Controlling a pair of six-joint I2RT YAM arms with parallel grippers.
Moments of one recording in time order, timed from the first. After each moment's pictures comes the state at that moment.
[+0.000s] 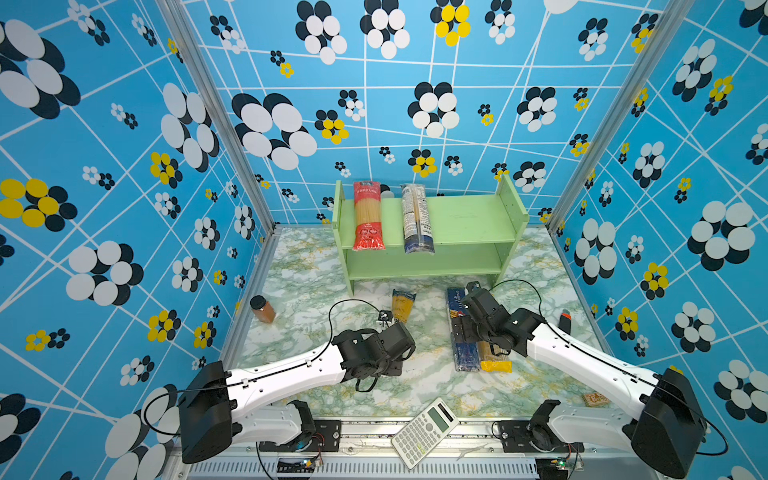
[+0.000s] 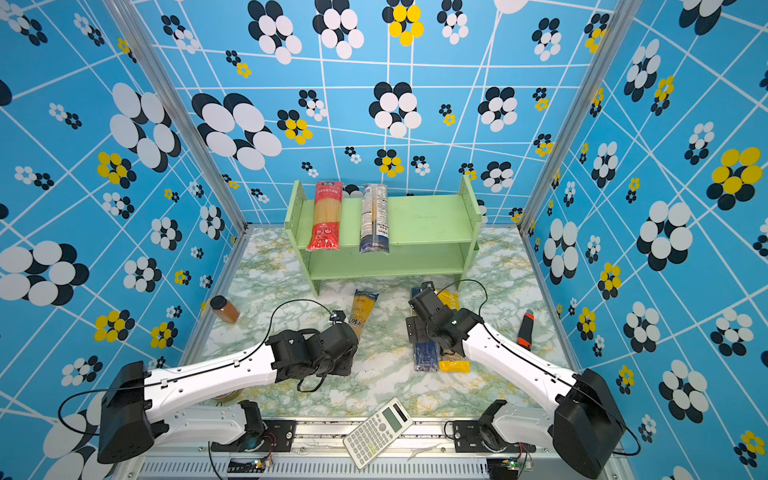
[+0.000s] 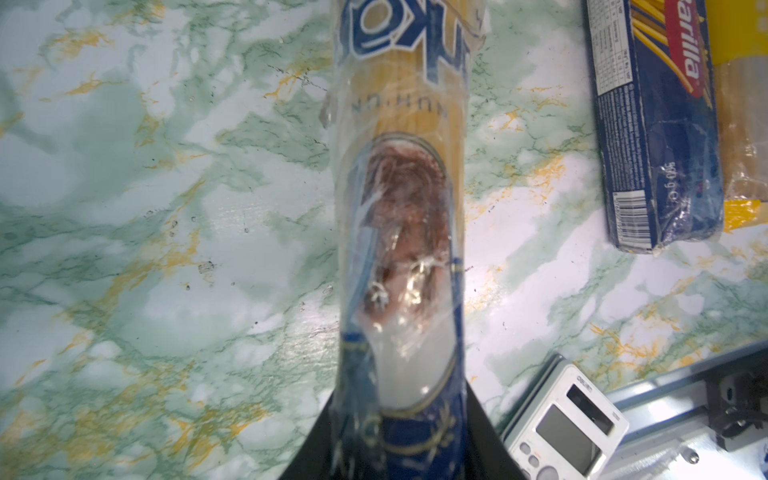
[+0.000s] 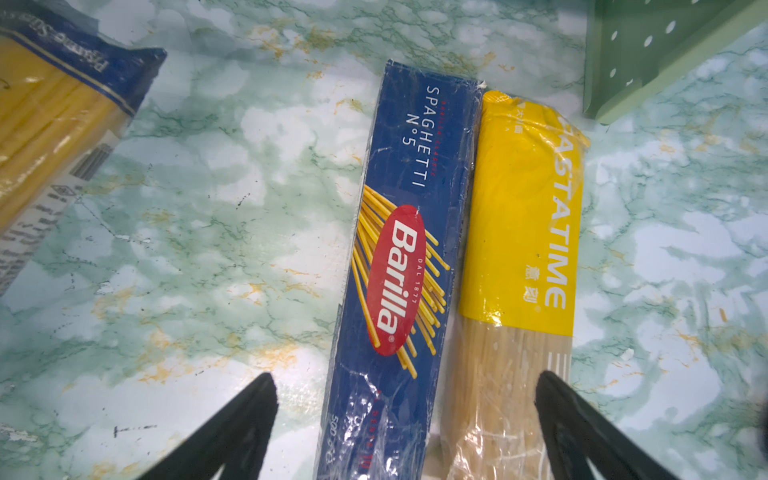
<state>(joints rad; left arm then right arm) -1.07 1.22 0.87 -0.77 -0.17 -0.89 0.71 1.23 0.86 -0.68 0.32 0.42</state>
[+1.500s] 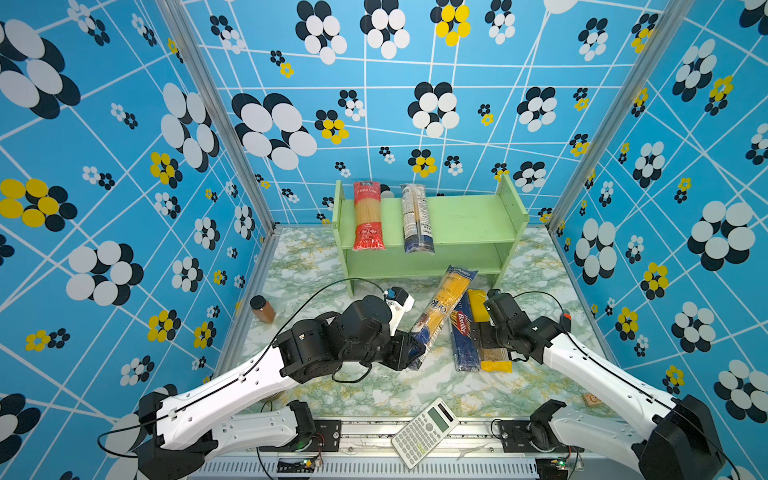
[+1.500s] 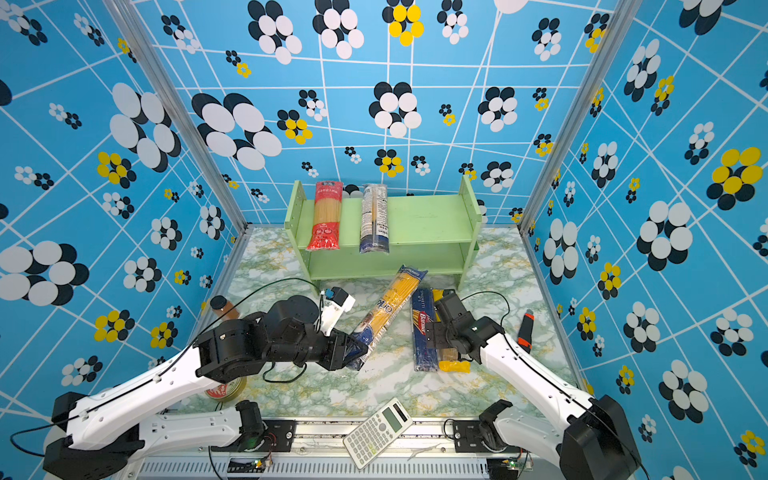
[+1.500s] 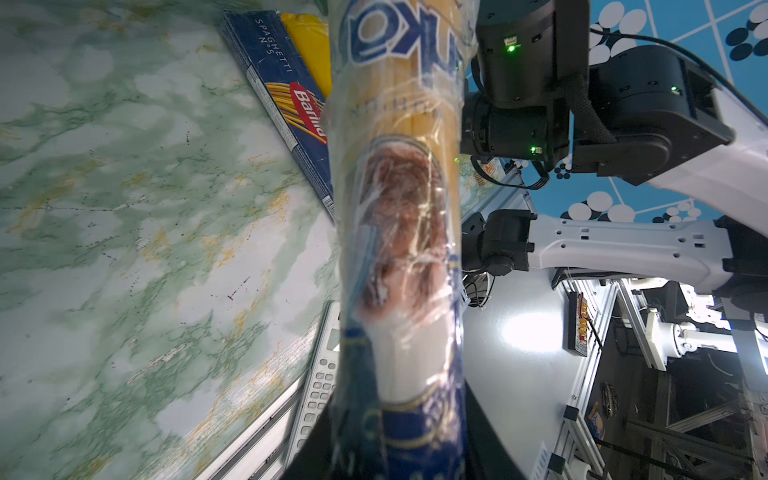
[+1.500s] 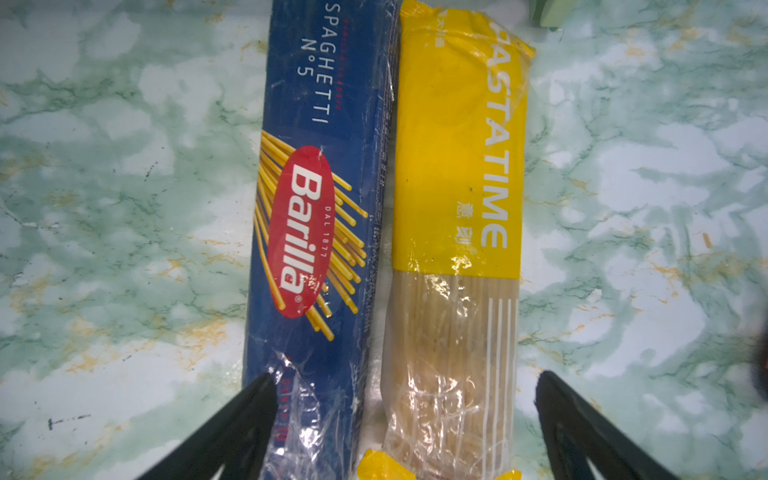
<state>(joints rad) -1.08 1.03 1.19 -0.78 0.17 -0.73 0.54 1.11 0.72 -0.71 0.23 0.39</state>
